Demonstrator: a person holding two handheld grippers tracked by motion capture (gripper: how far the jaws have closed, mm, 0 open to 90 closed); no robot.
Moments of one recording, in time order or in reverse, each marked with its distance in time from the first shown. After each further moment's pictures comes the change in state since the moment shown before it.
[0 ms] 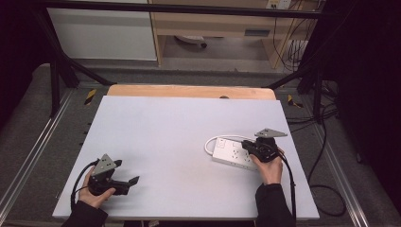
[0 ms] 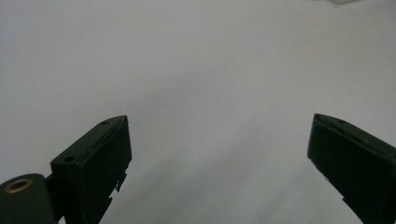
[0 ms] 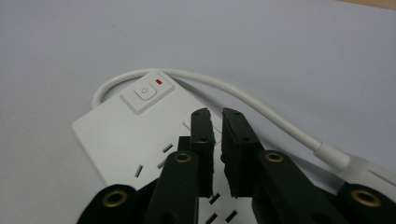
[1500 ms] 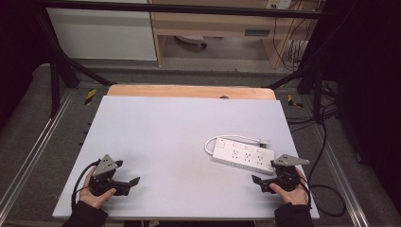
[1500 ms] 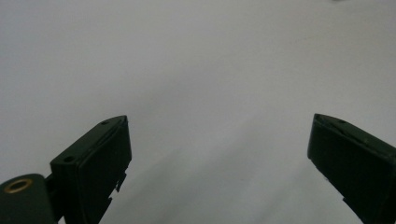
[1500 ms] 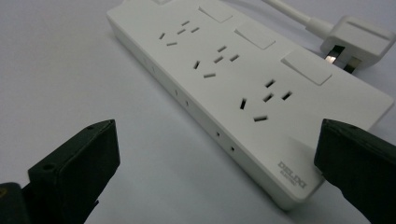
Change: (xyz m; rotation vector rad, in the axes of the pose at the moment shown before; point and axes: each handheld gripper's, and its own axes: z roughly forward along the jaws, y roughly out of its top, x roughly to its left) left arm -0.002 0.001 0.001 0.010 -0.007 0.007; right arm -0.005 -0.072 -0.060 0.056 0.054 -0.035
